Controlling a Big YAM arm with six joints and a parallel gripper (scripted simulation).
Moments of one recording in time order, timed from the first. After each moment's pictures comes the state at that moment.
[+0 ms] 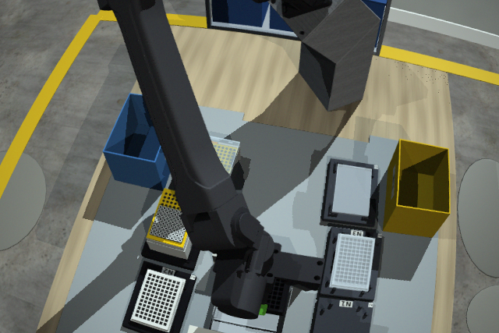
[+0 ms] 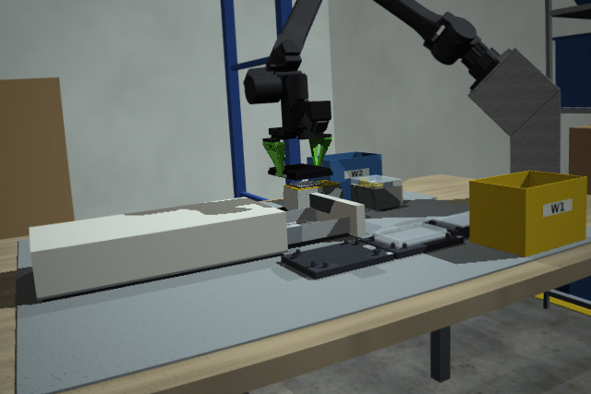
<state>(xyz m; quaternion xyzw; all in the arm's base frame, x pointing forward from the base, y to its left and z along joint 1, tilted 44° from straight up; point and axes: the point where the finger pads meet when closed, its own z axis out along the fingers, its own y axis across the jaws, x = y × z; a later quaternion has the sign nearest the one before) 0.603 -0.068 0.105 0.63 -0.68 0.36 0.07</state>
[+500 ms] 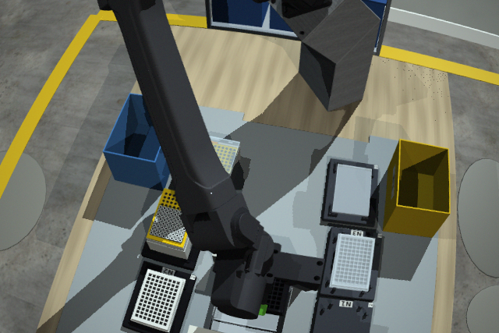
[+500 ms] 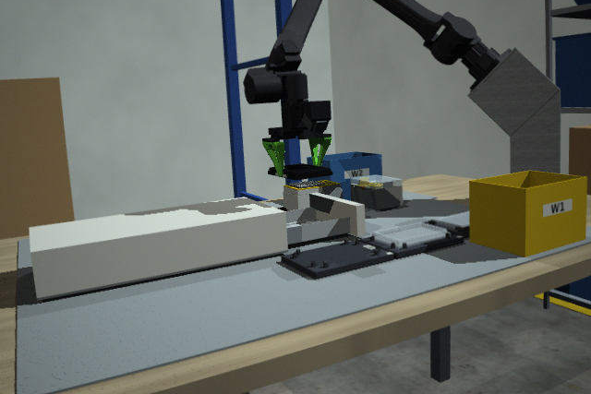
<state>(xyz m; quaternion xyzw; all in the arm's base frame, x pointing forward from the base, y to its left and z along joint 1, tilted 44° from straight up) 0.603 -0.068 0.106 0.63 -0.68 0.36 0.07</state>
